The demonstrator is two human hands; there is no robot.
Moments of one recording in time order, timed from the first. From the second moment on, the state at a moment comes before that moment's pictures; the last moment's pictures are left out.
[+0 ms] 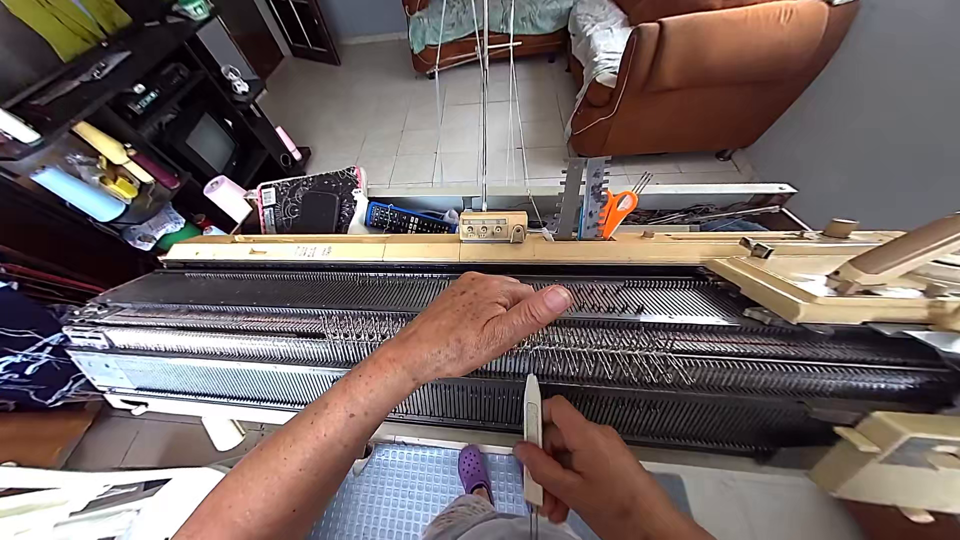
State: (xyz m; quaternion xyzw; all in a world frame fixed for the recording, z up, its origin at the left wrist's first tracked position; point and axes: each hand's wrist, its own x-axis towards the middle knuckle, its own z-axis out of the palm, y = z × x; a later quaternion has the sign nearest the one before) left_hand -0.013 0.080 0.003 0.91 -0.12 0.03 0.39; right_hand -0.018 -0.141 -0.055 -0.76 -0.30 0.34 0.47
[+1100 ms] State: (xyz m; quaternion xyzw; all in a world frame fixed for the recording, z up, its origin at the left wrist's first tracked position) left_hand -0.020 0.086 0.006 0.93 -0.09 0.04 0.36; right_hand -0.025 -0.142 -0.020 -0.69 -0.31 0.42 0.50
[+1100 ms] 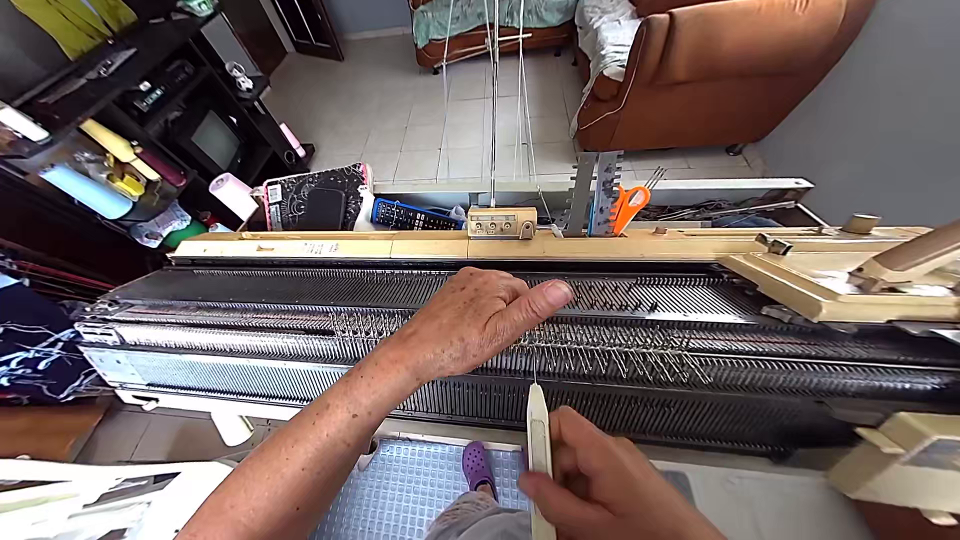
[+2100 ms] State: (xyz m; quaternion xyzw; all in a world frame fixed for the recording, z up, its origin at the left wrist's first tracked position) left_hand -0.016 0.092 0.003 0.92 -0.12 0.02 0.38; right_hand -0.028 -0.129 -0.059 -0.82 -0.36 0.21 0.39
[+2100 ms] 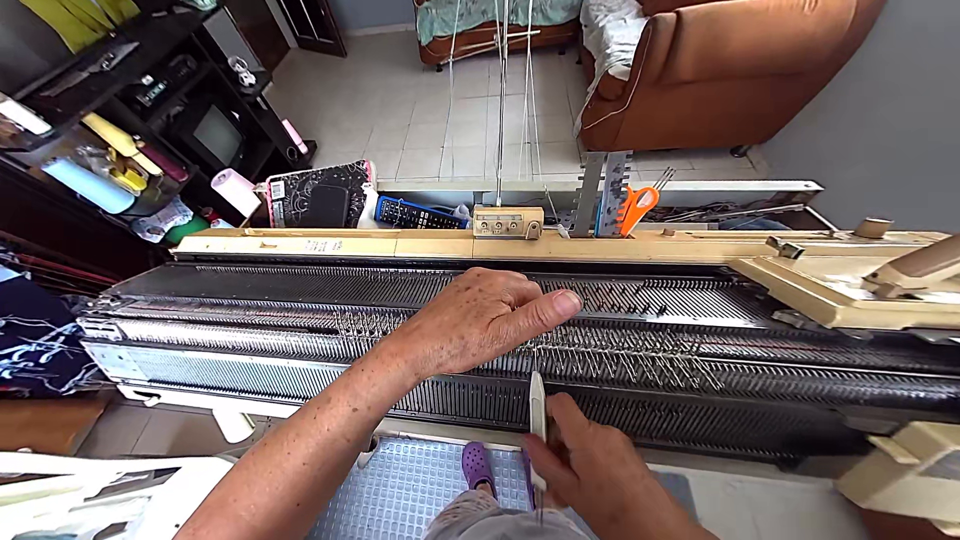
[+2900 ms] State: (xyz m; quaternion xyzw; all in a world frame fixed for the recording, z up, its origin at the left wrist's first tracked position) left_hand -0.021 0.098 0.001 0.91 -0.15 0.03 0.39; right_hand -0.029 -0.124 -0.059 -0.79 -0.36 0.26 0.42
